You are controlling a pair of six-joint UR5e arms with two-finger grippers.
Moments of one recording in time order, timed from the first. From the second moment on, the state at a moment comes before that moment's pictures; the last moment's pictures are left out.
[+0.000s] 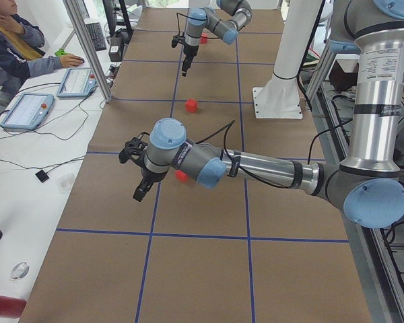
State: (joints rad) left arm -1.55 -1.58 -1.72 -1.97 -2.32 -0.02; right arm 0.57 -0.65 1.53 -1.66 1.76 1.45
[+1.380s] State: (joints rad) left arm -1.55 -1.58 -1.72 -1.99 -2.32 -0.02; right arm 0.45 -0.45 1.15 -1.66 1.67 1.67
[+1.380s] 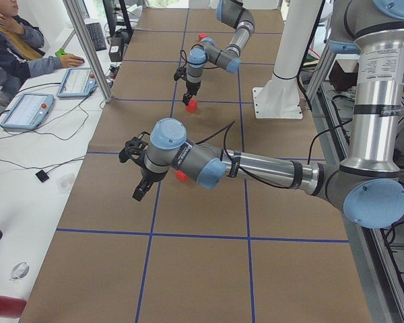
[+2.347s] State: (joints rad) left arm -1.55 -1.58 -1.71 -1.99 -2.32 -0.02; right arm 0.43 -0.45 1.12 -1.60 1.64 1.60
